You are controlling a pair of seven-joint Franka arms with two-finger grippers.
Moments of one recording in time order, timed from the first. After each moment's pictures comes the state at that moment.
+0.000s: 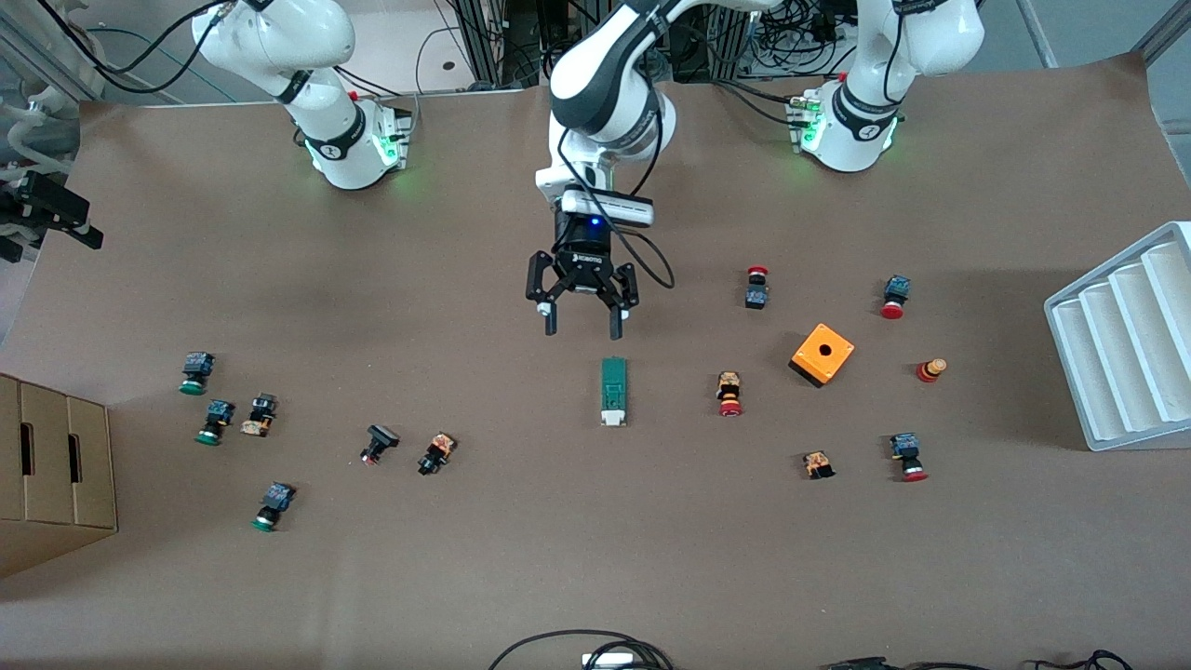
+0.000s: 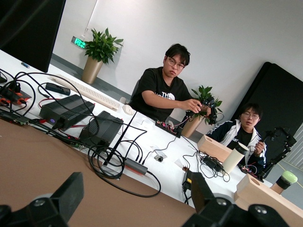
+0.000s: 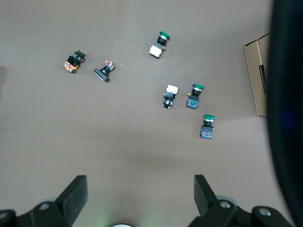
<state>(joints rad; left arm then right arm) -1.16 0.38 0.22 -1.81 1.71 2.22 -2.71 -0.02 -0.17 -0.15 -1.68 0.03 1.52 -0.27</state>
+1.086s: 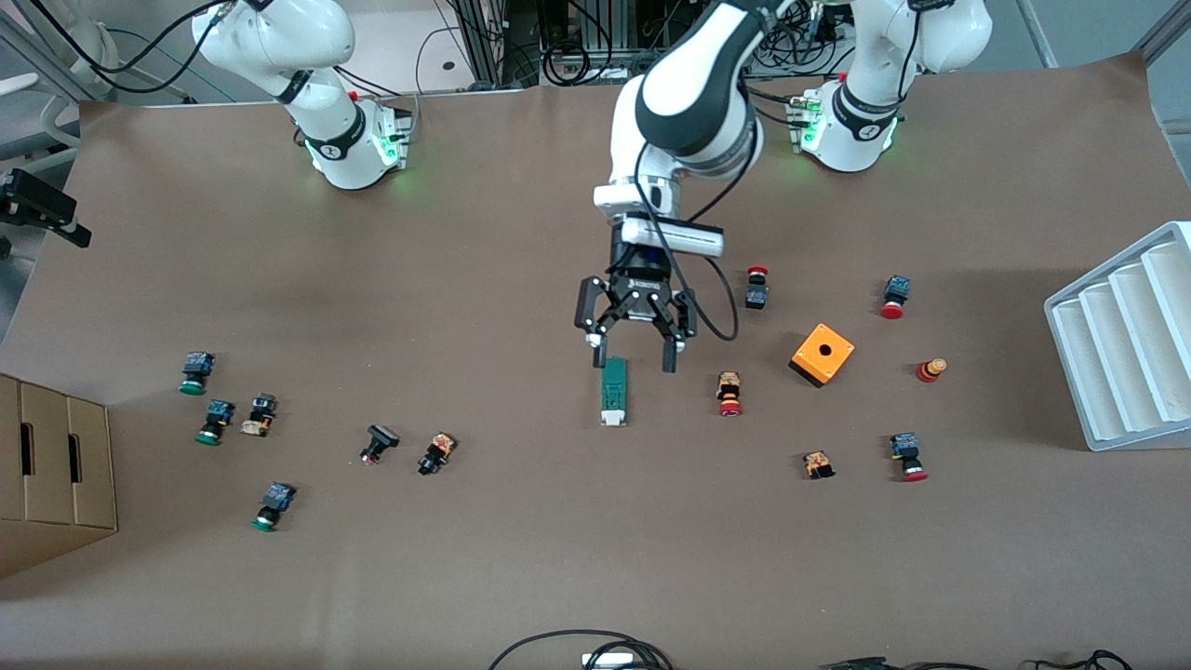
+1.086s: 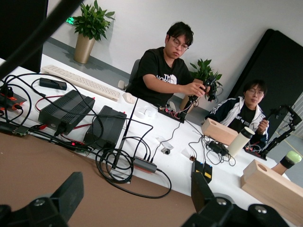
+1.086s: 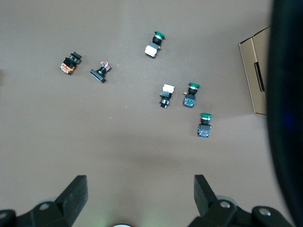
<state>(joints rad) -0.97 0.26 0.23 -1.84 1.72 2.54 -2.52 -0.02 -0.17 -0.18 -1.68 0.03 1.52 -0.27</state>
